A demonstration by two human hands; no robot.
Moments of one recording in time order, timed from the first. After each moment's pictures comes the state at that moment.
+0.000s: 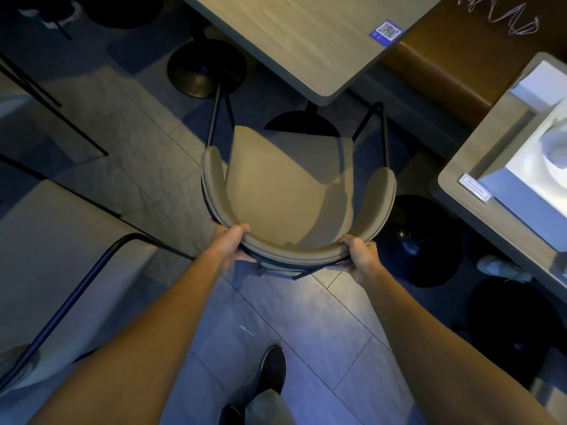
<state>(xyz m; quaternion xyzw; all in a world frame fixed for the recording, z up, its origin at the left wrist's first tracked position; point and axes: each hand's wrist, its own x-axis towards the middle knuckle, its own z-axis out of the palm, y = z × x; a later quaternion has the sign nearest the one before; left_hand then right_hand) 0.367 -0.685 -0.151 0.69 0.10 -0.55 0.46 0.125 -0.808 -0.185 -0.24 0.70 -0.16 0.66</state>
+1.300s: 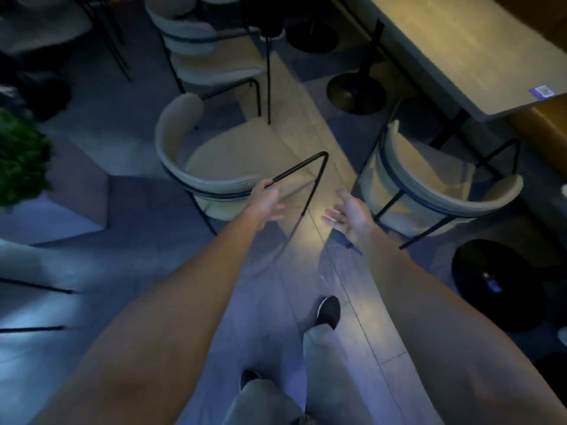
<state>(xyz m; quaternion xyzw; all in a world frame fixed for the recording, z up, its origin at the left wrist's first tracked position) 0.392 -0.211 0.007 0.73 0.06 -0.38 0.57 0.277 -0.372 -0.021 -0.43 0.51 -0.06 0.74</state>
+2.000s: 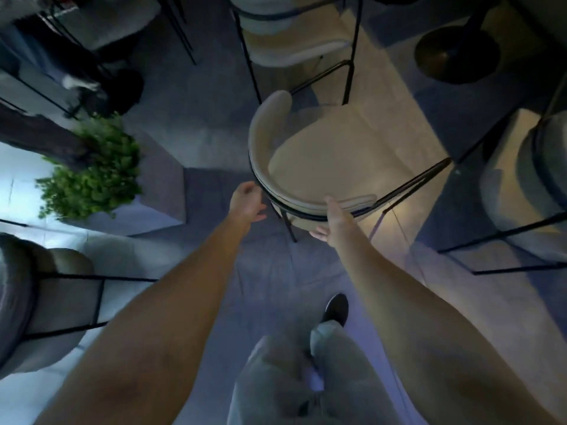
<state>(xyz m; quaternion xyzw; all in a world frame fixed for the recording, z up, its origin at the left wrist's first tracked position) 0.646 -0.024 -0.042 0.79 0.17 -0.30 0.50 0.546 -0.180 -0.089 -0.30 0.59 0.06 0.74</state>
